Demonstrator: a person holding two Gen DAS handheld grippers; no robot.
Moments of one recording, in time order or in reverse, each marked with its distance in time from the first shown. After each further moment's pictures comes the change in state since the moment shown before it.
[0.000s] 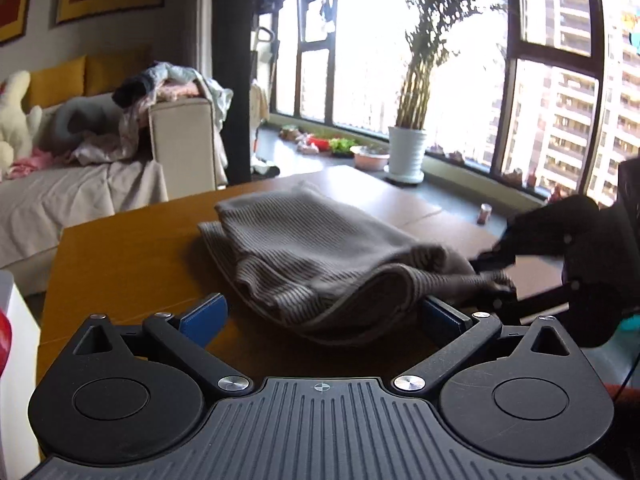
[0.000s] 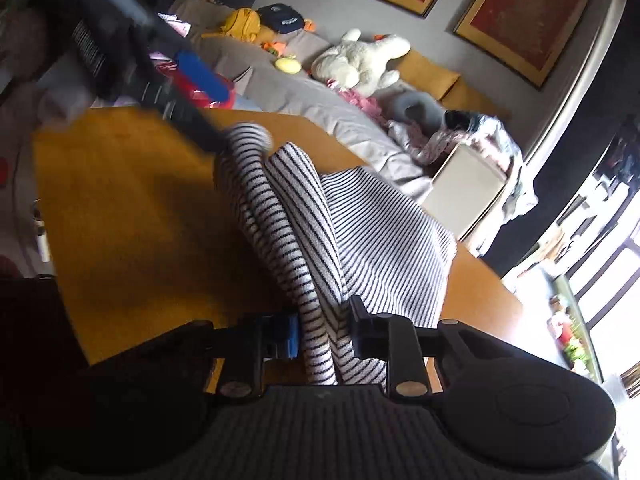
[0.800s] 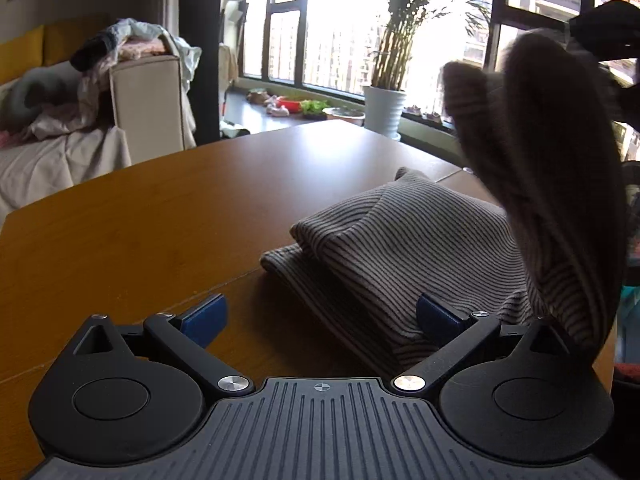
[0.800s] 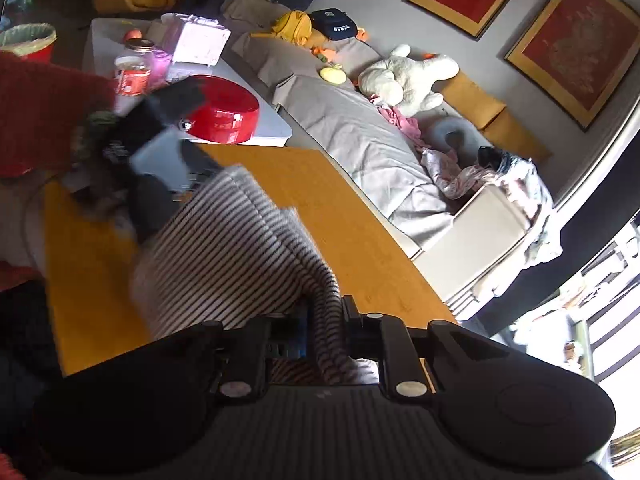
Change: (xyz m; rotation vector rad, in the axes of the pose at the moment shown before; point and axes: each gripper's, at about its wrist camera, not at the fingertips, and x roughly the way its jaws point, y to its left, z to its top) left arm 0.107 0.044 -0.008 0.044 0.147 -0.118; right arm 0.002 -0.097 0.090 -0.140 -0.006 0.120
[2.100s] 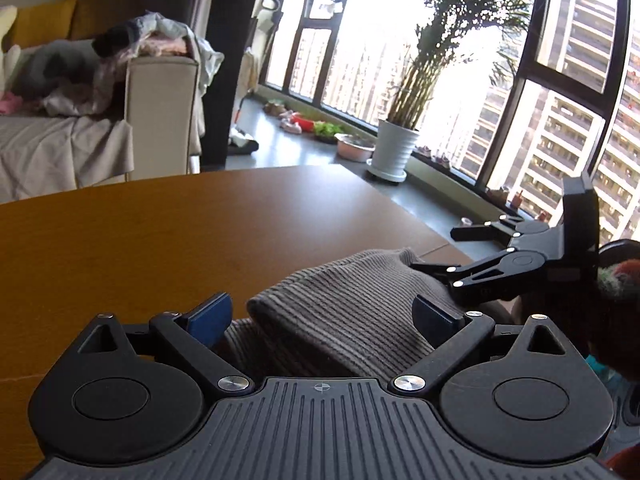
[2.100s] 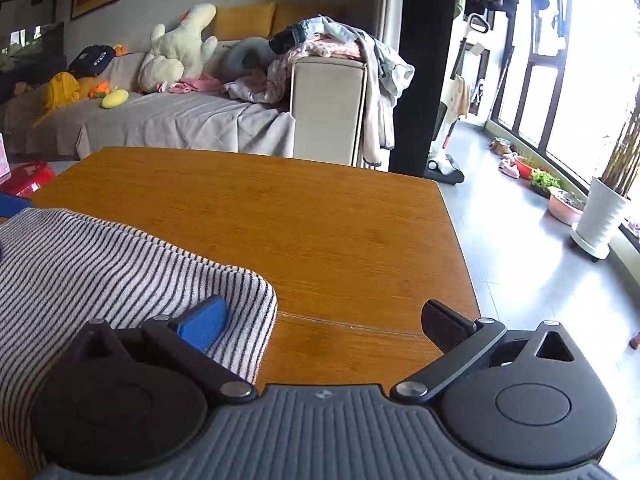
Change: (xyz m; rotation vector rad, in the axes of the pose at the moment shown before) left arm -0.014 -0.021 0.052 -0.188 -0.077 -0.023; right arm 0.082 -0.078 -0.145 0.758 0.063 -0.310
